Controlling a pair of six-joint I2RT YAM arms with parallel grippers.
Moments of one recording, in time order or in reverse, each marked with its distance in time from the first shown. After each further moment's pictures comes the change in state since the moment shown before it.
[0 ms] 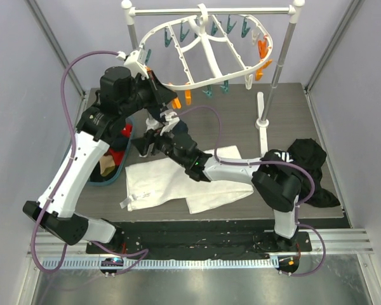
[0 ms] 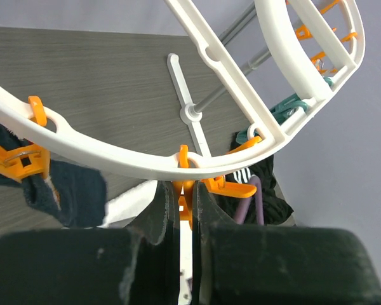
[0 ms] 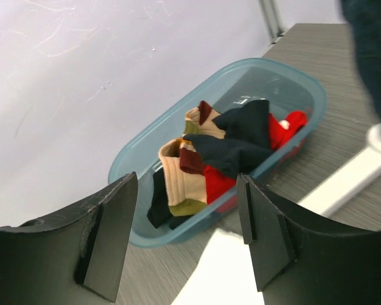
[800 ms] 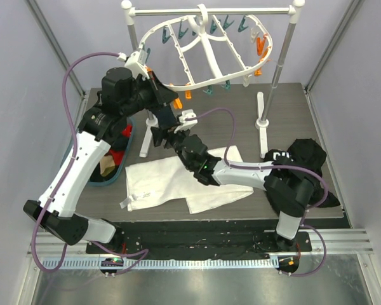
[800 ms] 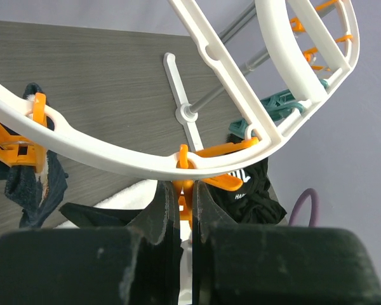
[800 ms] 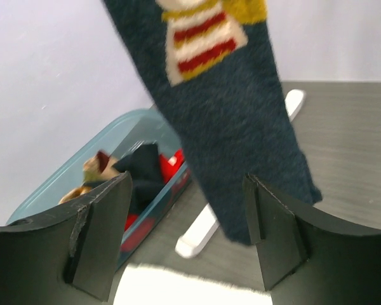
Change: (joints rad) left arm 0.000 0.000 -0.023 0.023 -0.002 -0.032; right arm 0.006 -0.144 -0.151 0.040 0.380 -0.183
